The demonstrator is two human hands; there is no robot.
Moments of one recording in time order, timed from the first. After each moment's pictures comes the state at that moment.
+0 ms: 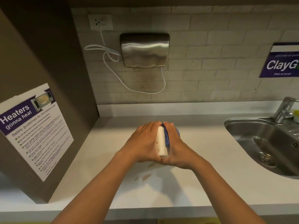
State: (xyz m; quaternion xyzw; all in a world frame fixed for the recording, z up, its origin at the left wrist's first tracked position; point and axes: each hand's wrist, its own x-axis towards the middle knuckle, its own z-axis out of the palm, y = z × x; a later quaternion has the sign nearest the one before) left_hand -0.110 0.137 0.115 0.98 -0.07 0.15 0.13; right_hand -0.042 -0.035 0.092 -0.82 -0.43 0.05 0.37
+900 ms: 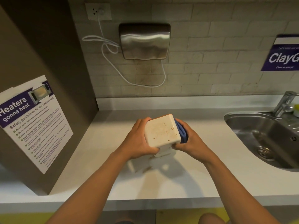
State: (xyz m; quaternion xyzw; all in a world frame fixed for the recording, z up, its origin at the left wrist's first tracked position) left_hand -0.117 0.155 0.079 0.94 0.01 0.17 0.30; right_hand -0.023 -0.069 0.080 -0.74 -0.34 0.15 0.56
